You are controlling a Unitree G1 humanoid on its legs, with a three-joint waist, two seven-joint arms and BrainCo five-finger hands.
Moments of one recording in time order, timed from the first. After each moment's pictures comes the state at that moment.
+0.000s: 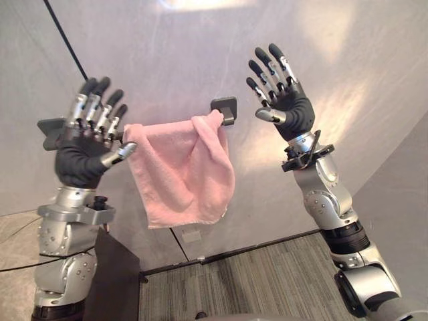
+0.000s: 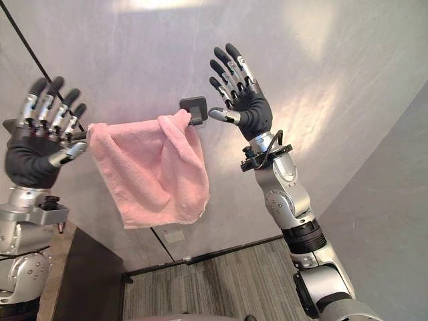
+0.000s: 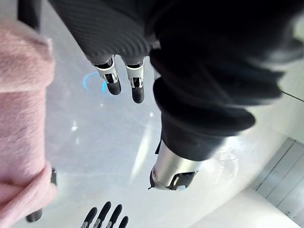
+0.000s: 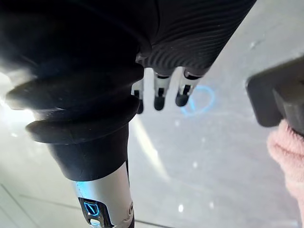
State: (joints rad) left arm 0.06 0.51 0.27 -0.48 -0.76 -0.19 -0.18; right arm -0.55 -0.32 0.21 -0.11 0.80 -0.12 0.14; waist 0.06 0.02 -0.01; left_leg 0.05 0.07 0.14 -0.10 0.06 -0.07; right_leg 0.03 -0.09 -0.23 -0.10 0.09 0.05
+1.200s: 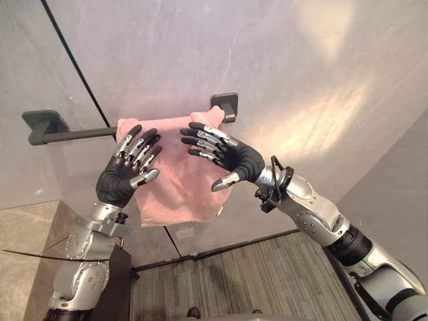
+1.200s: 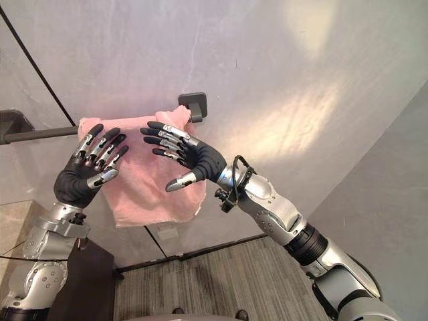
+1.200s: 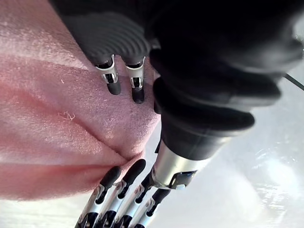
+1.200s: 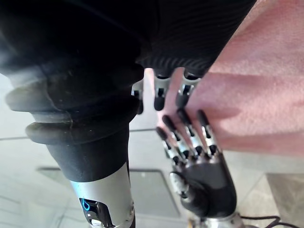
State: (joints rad) left arm 0.12 0.52 0.09 -0.31 -0.91 -0.12 -0.28; right arm -0.56 -0.48 0.60 -0.15 0.86 -0.05 0.31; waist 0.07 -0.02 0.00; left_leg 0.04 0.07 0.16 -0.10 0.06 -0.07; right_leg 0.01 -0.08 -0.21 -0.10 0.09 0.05
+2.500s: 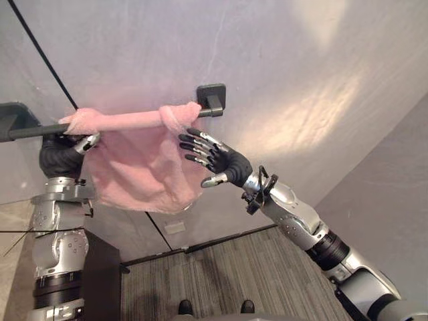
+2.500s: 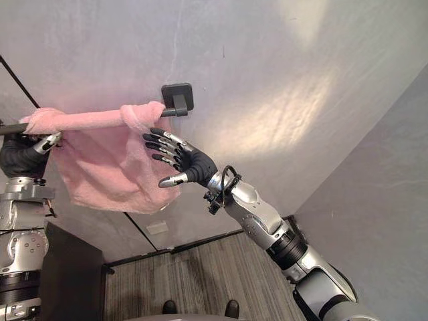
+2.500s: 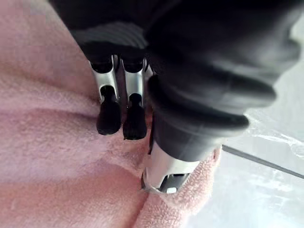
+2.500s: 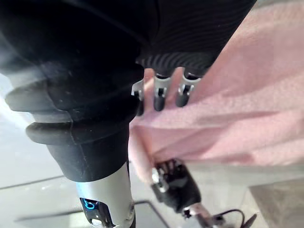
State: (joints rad) left arm -0.11 0.52 0.36 -0.04 -0.85 -0.14 -0.12; right arm -0.50 -0.33 0.58 -0.01 0.81 -0.03 0.28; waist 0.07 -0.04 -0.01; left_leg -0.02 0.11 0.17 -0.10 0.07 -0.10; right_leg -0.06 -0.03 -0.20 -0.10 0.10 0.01
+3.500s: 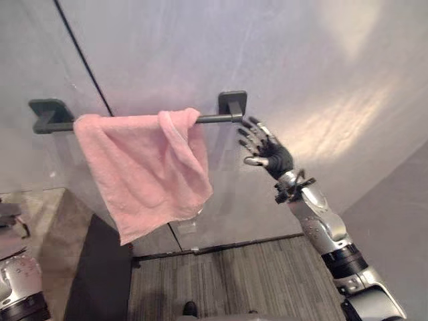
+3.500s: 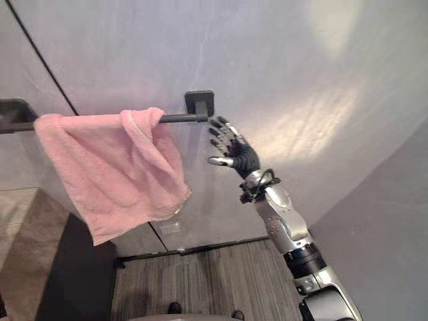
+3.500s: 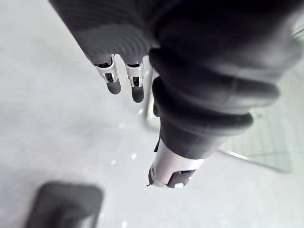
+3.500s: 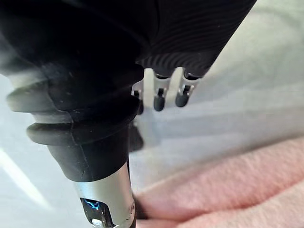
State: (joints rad) left arm 0.00 0.52 0.75 -0.05 -0.78 -0.23 -0.02; right arm -0.32 -0.33 0.20 0.00 0.72 -0.03 0.18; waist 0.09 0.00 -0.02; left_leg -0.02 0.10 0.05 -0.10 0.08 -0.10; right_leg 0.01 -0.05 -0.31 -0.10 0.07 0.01
